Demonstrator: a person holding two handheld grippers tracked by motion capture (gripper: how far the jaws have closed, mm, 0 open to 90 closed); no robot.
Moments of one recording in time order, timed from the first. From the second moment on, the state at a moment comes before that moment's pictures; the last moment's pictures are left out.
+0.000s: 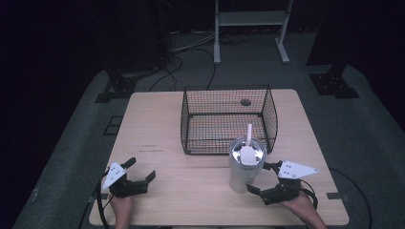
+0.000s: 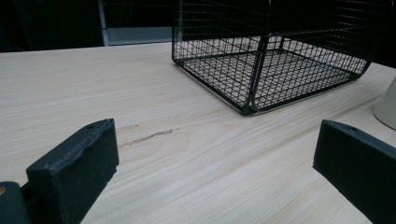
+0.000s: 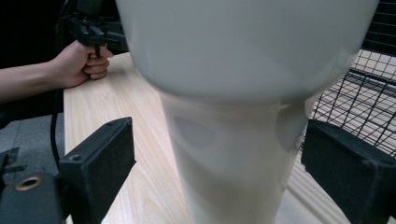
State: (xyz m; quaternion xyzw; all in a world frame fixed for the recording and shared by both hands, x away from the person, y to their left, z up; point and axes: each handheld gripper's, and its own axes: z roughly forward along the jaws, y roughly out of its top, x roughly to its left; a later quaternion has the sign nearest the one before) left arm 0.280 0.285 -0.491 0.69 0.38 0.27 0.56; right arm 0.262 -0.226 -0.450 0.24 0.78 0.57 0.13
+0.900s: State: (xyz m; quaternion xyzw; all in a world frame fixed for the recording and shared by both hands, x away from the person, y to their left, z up) left arm 0.280 0.286 -0.491 0.69 0.38 0.27 0.56; right arm 0.280 -0.205 -0.455 0.25 0.76 0.58 0.15
